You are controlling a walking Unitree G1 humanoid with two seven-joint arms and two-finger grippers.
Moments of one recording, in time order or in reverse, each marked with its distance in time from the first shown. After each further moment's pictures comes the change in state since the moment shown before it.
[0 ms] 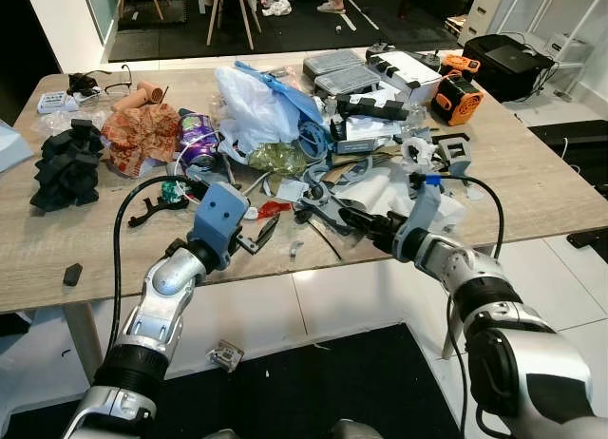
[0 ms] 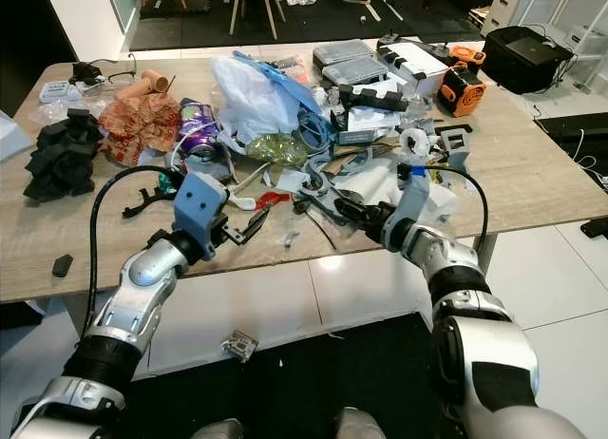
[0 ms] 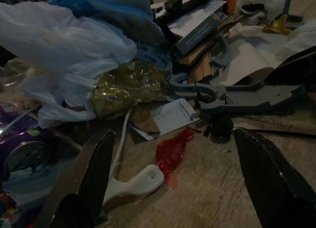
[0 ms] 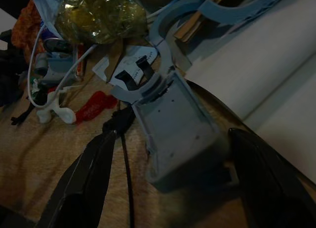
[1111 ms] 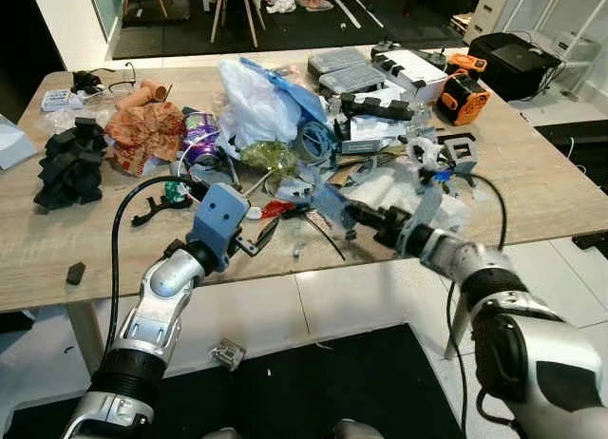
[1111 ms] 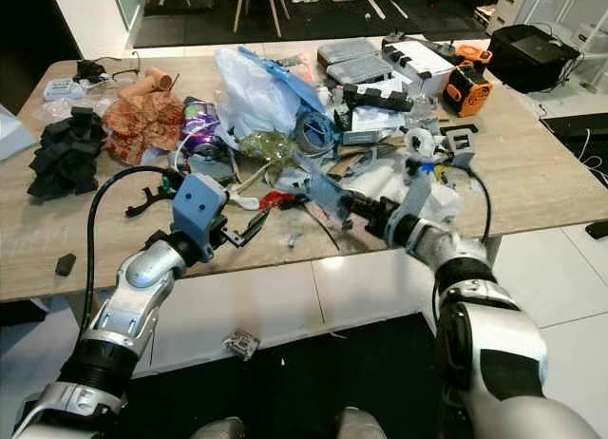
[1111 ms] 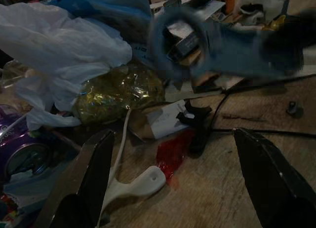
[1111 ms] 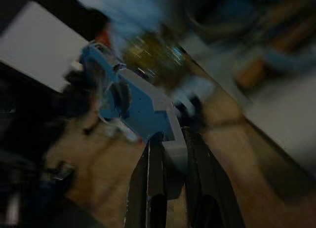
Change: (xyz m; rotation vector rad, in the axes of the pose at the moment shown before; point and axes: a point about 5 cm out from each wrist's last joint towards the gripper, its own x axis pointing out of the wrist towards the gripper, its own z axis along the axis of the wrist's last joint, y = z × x) left arm -0.001 0.000 0.004 -0.002 -0.003 -0.009; right arm -0.010 0.010 0.030 0.078 -0.067 0.251
